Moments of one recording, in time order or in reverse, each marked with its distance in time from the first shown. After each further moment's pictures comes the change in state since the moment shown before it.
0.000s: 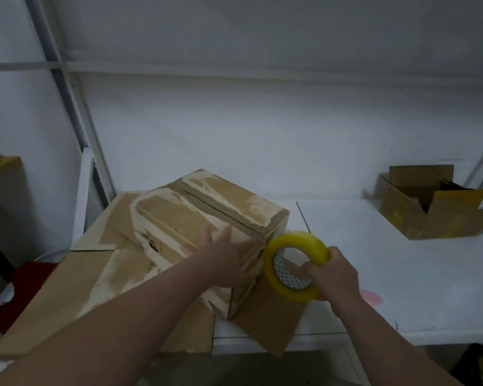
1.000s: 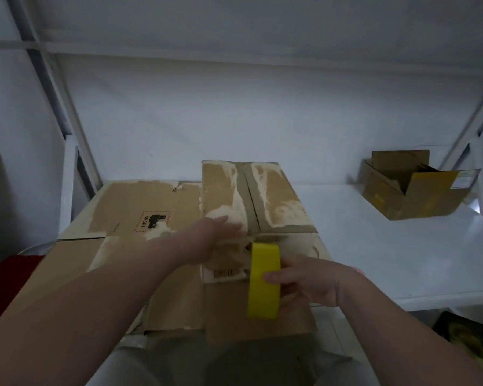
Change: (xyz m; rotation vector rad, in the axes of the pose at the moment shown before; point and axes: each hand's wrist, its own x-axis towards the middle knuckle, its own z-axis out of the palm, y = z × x) left_hand 0.008 -0.042 0.010 -0.124 0.121 0.332; right_hand -0.040 -0.007 -0.013 0.279 -0.962 0.136
